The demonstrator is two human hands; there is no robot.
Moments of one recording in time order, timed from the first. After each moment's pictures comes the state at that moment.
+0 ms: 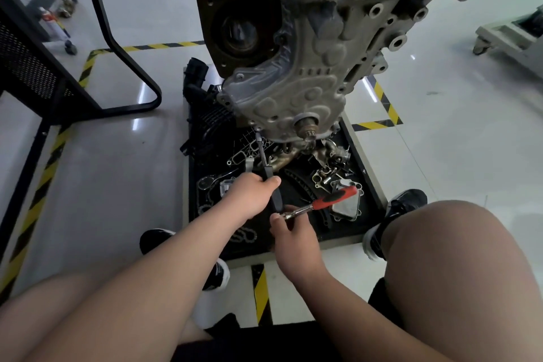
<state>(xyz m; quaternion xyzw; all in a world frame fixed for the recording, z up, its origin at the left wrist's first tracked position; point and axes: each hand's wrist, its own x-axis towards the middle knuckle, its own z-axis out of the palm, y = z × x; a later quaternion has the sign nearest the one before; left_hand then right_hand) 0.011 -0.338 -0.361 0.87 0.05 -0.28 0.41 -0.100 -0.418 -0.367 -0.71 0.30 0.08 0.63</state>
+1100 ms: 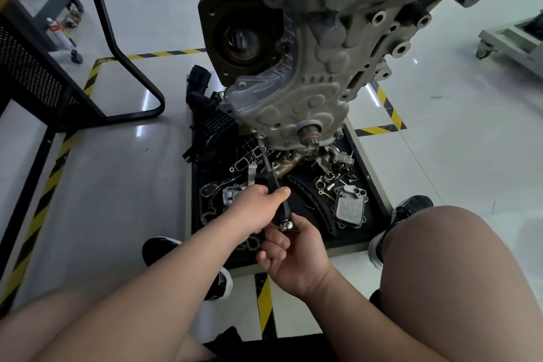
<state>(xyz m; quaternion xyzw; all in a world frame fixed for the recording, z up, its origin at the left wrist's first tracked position) 0.001 -0.338 -0.354 0.84 0.04 -0.31 0.45 -0.084 -0.421 -0.367 -0.15 0.35 0.21 0.90</state>
